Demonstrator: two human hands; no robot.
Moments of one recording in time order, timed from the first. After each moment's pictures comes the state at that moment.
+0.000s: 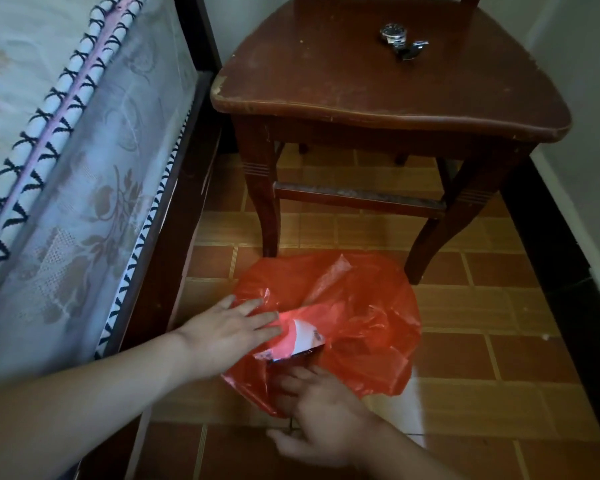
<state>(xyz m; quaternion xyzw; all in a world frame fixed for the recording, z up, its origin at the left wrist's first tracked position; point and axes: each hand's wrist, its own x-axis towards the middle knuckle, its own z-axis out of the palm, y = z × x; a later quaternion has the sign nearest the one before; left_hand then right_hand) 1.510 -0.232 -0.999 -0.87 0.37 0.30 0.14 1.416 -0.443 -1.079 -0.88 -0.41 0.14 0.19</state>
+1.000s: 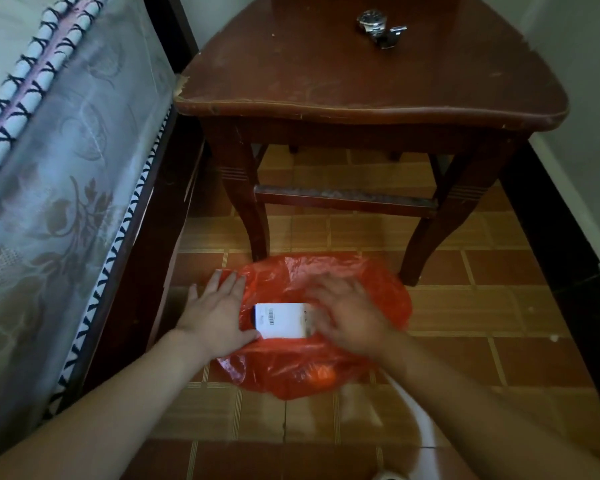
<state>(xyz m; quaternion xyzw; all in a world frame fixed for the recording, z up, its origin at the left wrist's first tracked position) 1.550 -0.245 -1.058 -0.97 0.06 0.24 0.02 1.552 -0.516 -1.114 -0.94 -0.24 0.12 0.20</state>
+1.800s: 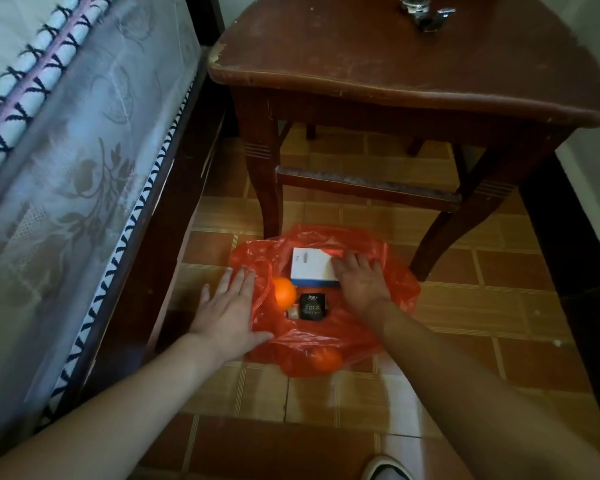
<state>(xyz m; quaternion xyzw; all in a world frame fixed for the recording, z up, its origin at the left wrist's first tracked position) 1.513 -0.246 -1.073 -0.98 0.01 0.21 -0.06 1.592 -0.501 -1.153 -0.98 -0.13 0.16 0.00</state>
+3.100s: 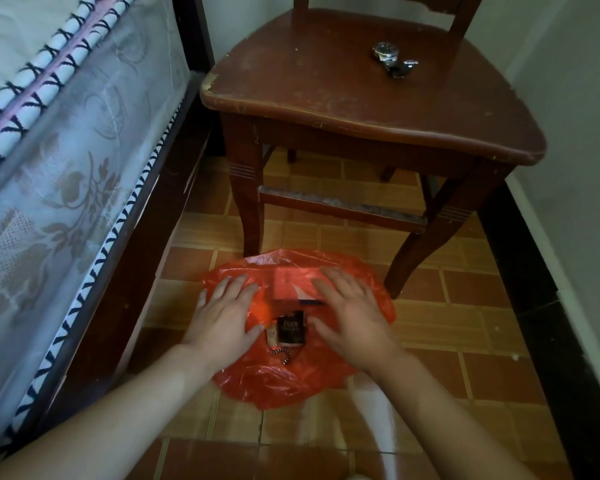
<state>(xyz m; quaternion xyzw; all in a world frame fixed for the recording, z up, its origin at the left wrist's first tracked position) 1.517 -0.266 -1.063 -0.98 0.06 0.13 -0.11 1.521 -0.518 -1.053 -0.97 -0.18 0.07 0.18</state>
